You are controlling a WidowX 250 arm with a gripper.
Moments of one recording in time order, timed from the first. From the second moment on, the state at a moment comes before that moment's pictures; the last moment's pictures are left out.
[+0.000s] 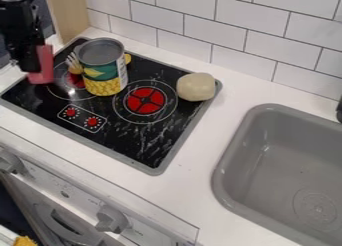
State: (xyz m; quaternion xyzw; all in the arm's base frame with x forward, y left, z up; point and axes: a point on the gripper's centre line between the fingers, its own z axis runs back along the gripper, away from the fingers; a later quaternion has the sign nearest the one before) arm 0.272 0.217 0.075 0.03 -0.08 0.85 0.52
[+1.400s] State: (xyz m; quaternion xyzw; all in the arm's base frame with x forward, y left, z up) arm 0.258 0.041 0.148 -0.05 -0.11 0.72 0.69
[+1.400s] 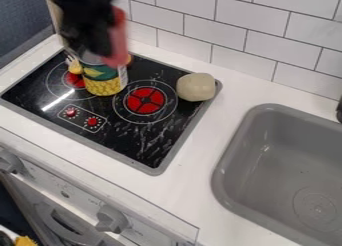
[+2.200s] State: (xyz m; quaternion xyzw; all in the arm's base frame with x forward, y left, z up) arm 0.237 0.001 0.079 -0.02 -0.08 0.66 0.75
